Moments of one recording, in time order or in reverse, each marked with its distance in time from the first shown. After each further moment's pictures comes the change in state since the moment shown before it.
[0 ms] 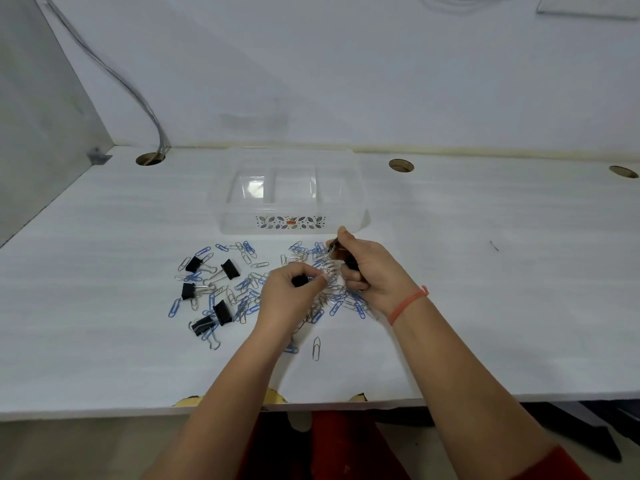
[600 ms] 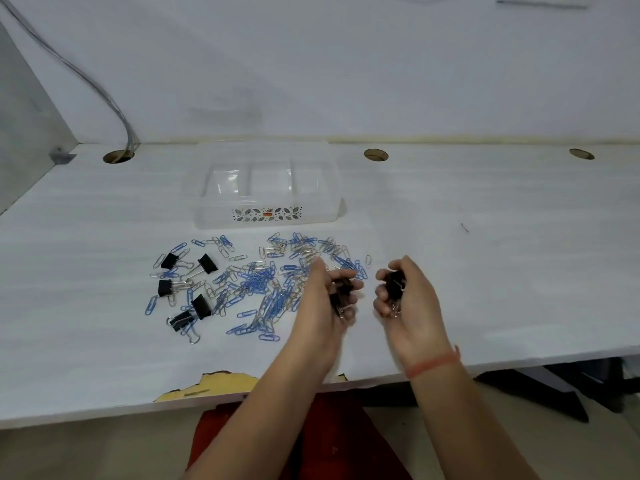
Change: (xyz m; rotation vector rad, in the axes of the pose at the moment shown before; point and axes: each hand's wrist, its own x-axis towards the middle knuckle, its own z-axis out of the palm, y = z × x) left_hand -0.044 0.021 0.059 -0.720 -0.195 -0.424; right_hand -0.080 0.024 -0.036 0.399 0.463 -0.103
